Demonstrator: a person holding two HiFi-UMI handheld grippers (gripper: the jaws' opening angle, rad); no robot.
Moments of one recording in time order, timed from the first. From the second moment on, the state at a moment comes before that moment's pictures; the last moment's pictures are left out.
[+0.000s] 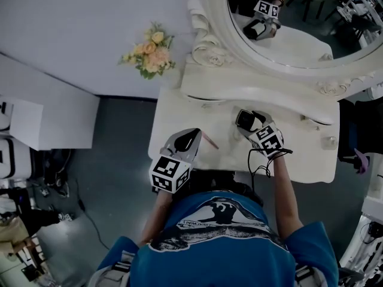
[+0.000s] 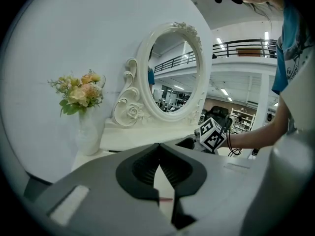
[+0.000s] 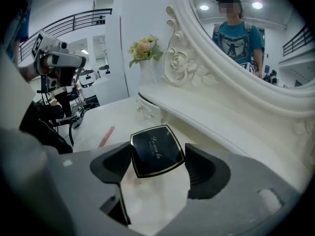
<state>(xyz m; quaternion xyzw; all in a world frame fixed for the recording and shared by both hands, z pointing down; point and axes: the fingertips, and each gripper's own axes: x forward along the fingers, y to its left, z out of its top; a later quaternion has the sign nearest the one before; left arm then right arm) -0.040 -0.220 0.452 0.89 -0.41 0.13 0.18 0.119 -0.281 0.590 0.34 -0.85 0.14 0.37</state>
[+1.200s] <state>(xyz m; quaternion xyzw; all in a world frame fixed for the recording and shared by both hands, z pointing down) -0.021 -0.200 0.458 0.88 -0.40 0.15 0.18 0.199 -0.218 0.654 0.34 -0.81 0.17 0.44</state>
